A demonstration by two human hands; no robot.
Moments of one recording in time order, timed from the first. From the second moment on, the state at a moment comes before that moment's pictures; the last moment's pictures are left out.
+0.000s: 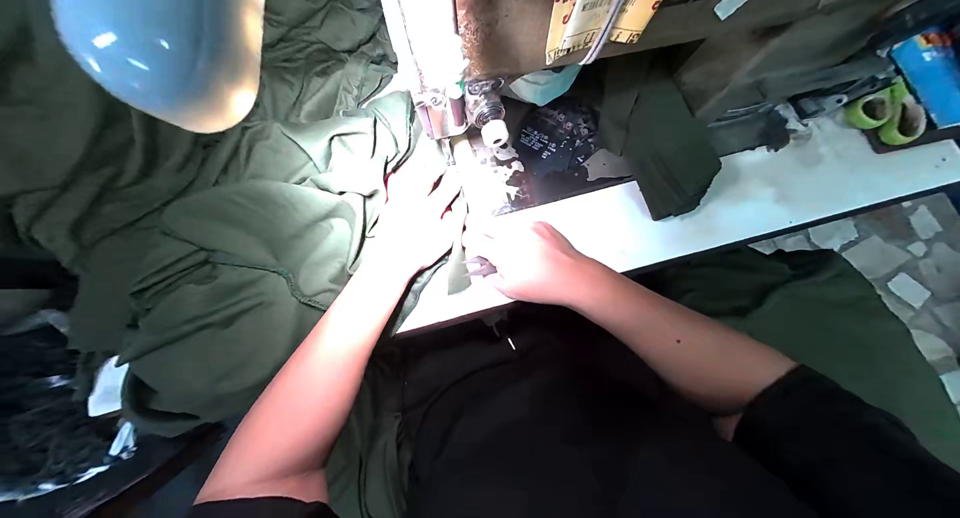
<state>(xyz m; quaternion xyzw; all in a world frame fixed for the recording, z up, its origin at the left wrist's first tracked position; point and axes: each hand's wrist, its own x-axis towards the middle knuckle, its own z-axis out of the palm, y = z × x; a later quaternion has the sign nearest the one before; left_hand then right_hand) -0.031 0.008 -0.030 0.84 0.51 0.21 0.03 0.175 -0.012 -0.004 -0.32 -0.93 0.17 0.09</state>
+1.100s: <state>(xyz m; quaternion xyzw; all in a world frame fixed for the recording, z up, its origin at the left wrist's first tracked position) -0.016 -0.046 0.089 0.83 0.43 -0.15 0.34 0.197 -0.049 -0.001 -0.26 -0.92 0.27 0.06</state>
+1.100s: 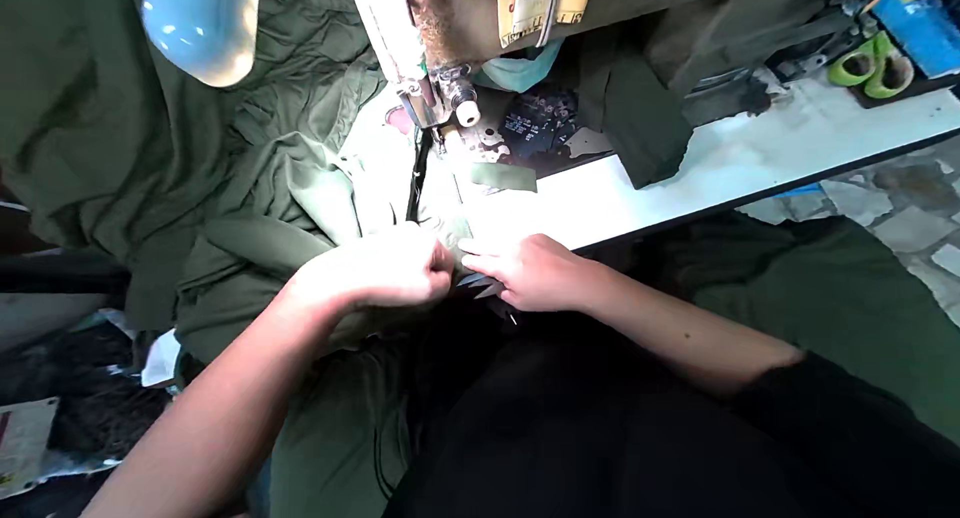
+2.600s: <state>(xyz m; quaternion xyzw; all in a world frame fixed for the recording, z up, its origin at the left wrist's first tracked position) -0.014 -0.079 -0.020 0.85 0.45 0.25 0.09 0.200 -0.069 -0.009 -0.31 -0.92 0.23 0.07</state>
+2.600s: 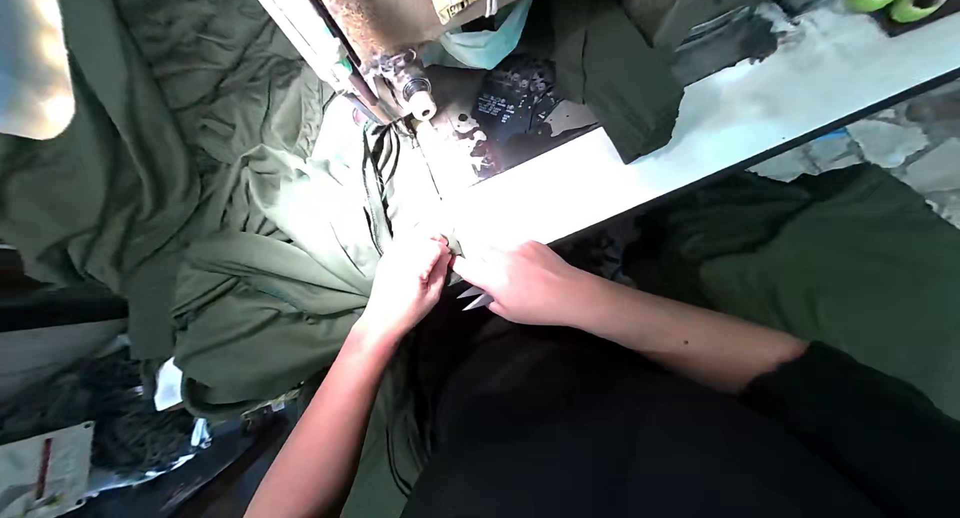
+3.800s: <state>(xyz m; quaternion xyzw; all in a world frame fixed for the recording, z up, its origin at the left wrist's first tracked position) -0.018 -0.056 -0.024 0.80 0.55 0.23 0.11 0.201 -0.072 -0.021 -0.30 -0.93 0.18 0.13</state>
